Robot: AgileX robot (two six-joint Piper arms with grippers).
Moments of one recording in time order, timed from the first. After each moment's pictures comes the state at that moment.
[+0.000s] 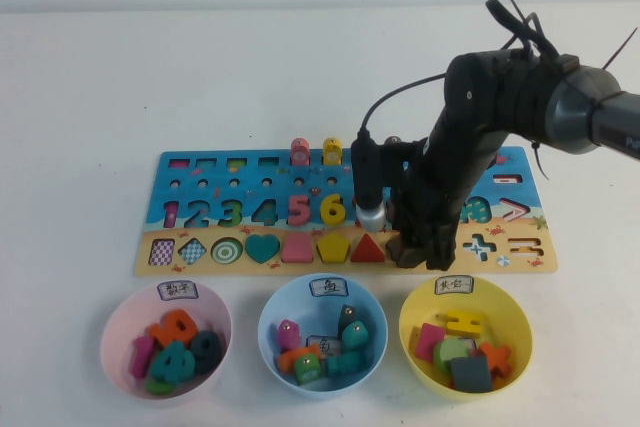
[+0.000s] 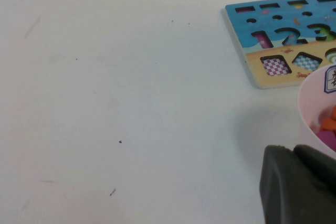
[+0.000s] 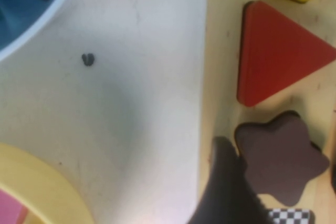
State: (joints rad) right arm 0.51 2.11 -1.63 0.22 0.99 -1.20; left arm -0.07 -0.01 0.03 -0.01 0.37 0.07
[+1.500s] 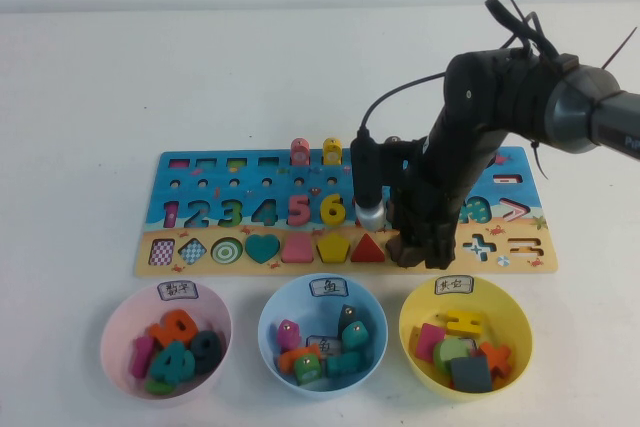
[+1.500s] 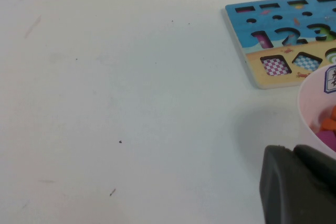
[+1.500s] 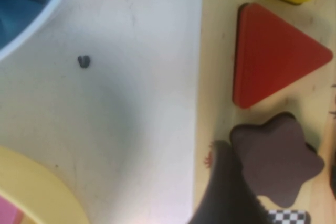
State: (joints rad) right arm 0.51 2.11 -1.64 0.22 0.99 -1.20; left arm -0.07 -0.01 0.03 -0.01 0.37 0.07
